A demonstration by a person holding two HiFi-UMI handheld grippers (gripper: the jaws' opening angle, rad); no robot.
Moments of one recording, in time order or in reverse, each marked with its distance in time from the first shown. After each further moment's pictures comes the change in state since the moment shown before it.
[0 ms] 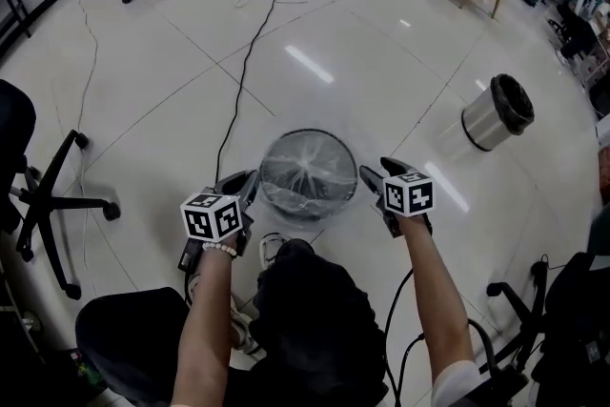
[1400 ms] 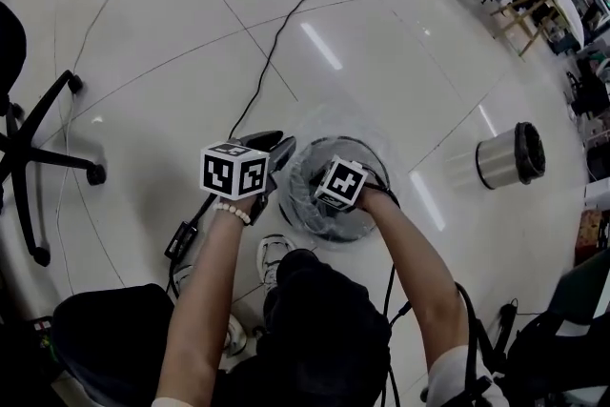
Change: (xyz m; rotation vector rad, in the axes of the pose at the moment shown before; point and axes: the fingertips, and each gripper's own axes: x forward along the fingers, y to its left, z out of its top) left arm 0.052 0.047 0.042 -0.094 0.021 -0.070; right arm 0.155 0.170 -0.063 -0.848 0.682 0.504
